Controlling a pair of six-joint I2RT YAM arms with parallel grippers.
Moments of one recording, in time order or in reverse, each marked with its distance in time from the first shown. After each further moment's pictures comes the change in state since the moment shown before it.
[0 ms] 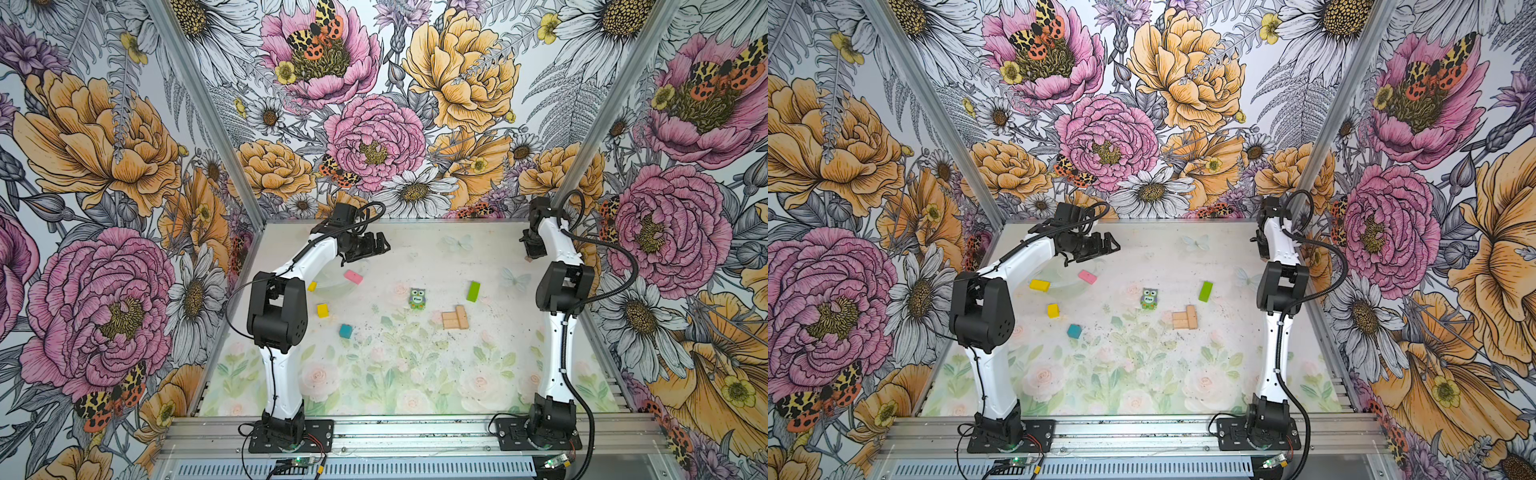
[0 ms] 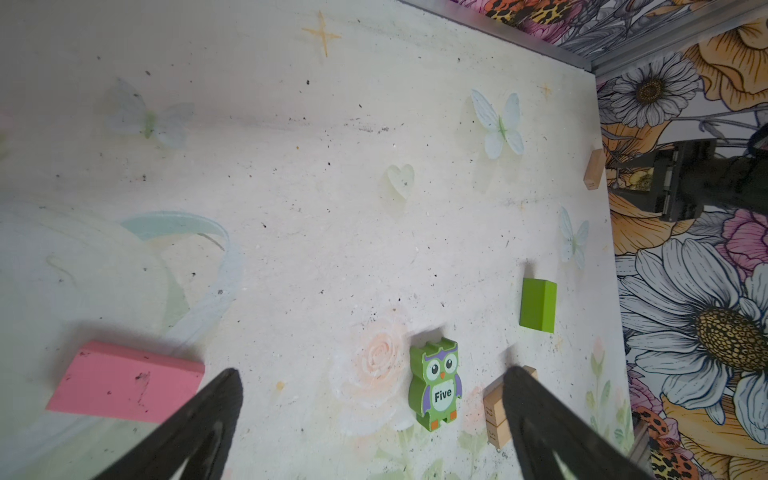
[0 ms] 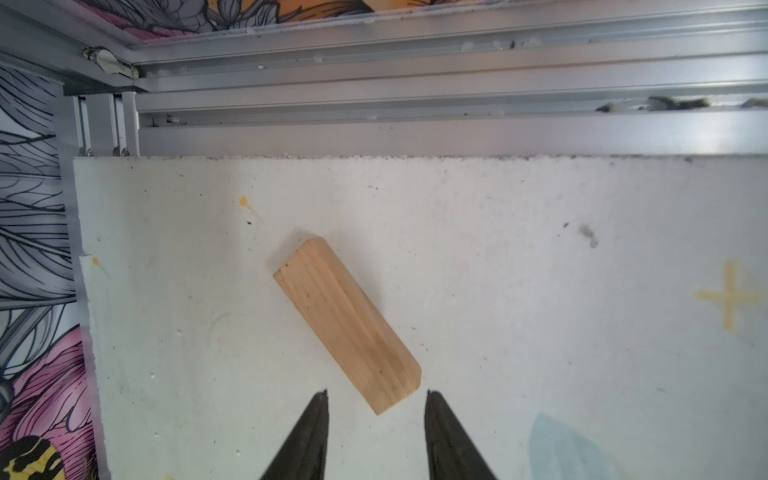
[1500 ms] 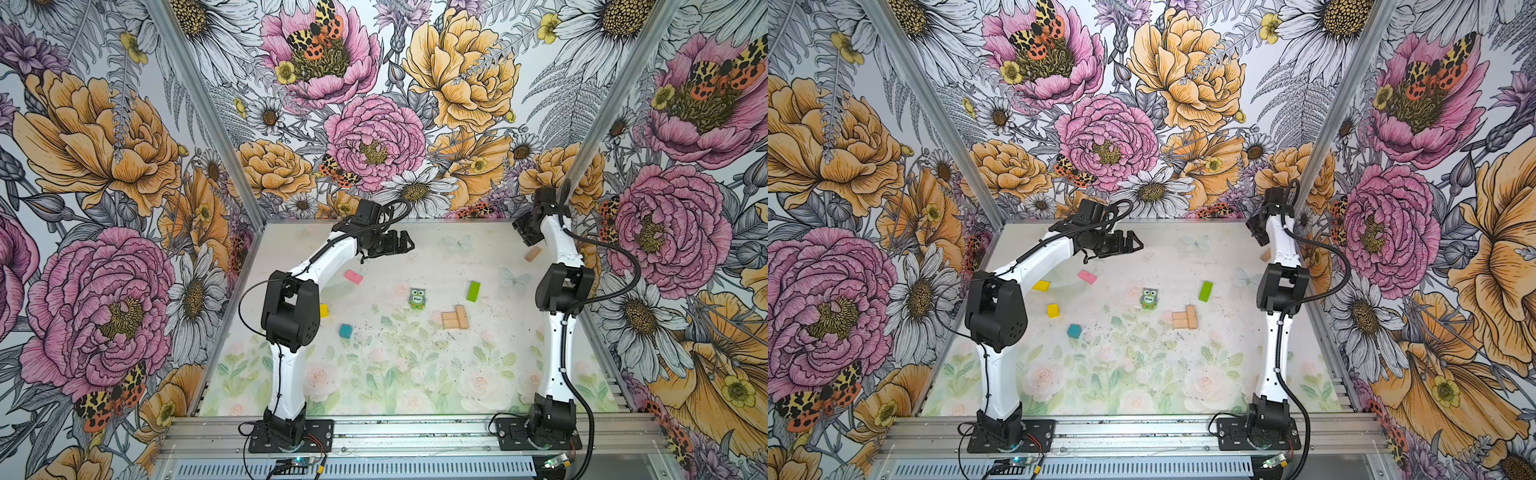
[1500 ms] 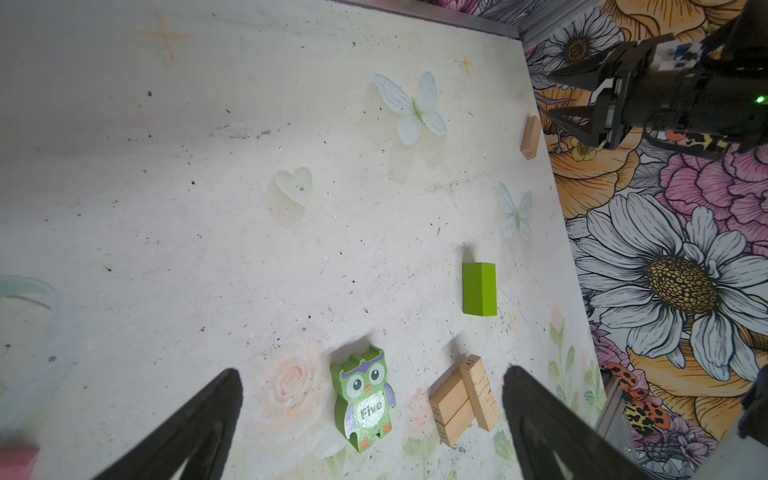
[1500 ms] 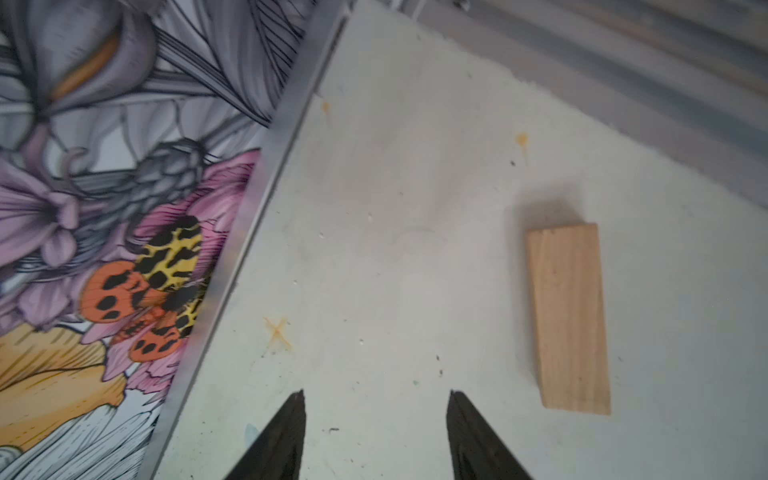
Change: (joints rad) left arm -0.133 0.063 0.124 0.006 0.030 -0.016; right arm -0.008 0.023 0.125 0.186 -0.289 -0.529
